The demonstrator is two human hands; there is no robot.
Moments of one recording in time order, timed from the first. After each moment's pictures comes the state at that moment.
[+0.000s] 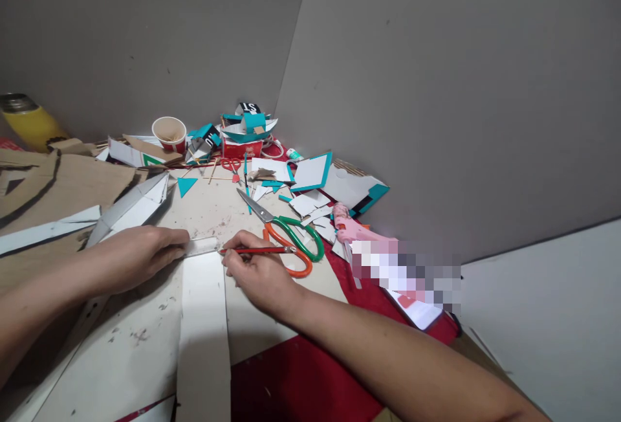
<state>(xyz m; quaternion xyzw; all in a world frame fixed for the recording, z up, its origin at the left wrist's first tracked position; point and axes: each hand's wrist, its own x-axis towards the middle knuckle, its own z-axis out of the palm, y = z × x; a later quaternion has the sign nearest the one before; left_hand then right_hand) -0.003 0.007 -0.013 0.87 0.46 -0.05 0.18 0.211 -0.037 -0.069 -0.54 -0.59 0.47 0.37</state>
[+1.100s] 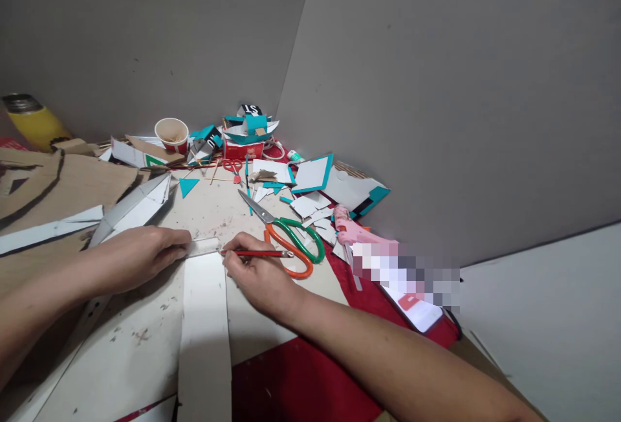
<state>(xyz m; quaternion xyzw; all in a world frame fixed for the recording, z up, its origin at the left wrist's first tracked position) -0.004 0.007 -0.014 0.87 0.46 -0.04 0.17 0.212 -0.035 -0.064 -0.53 -0.68 0.37 0.35</state>
